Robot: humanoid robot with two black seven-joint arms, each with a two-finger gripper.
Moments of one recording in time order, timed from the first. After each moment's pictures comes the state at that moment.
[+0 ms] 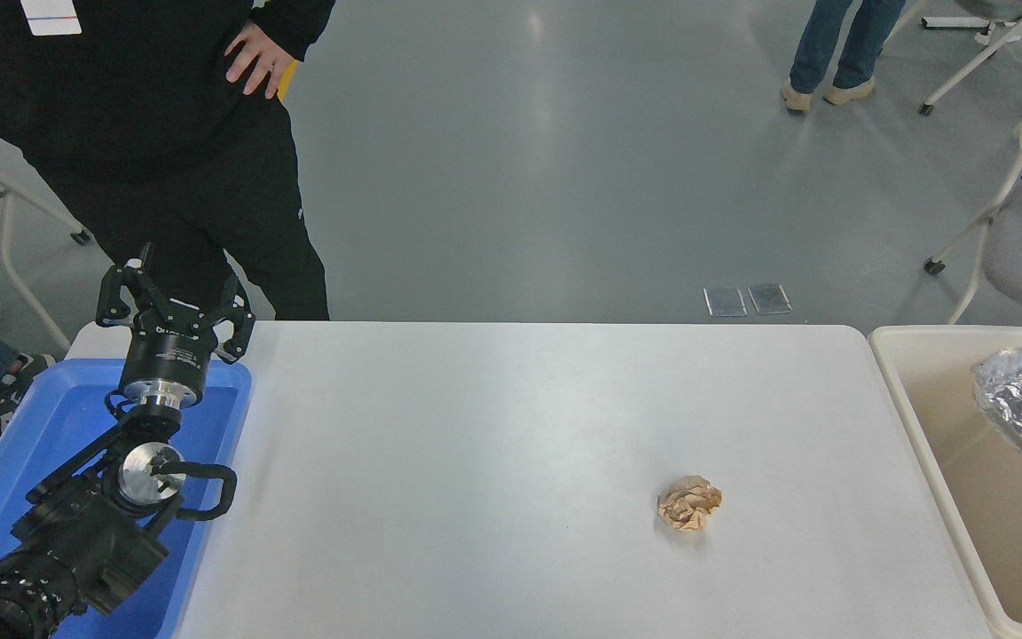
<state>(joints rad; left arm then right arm) -0.61 0.21 -0.90 -0.40 -0.07 -0.54 -0.54 0.72 -0.69 -0.65 0.29 0.17 0.25 0.11</state>
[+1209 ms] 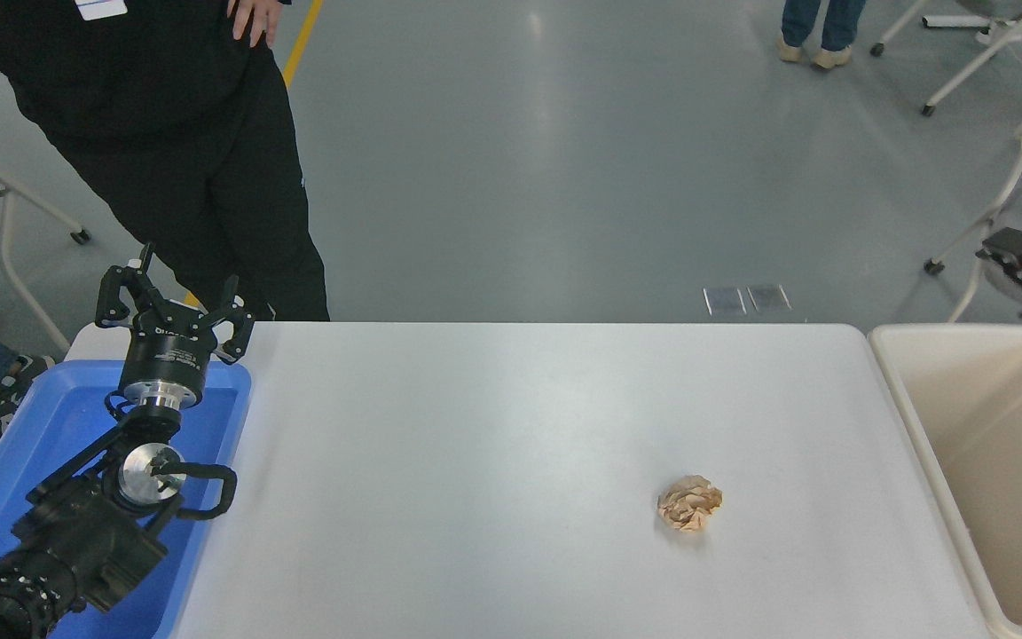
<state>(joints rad) -0.61 0.21 -0.90 -0.40 -0.07 -0.54 -0.54 1.39 -0.56 -0.96 0.58 0.14 0.23 0.11</state>
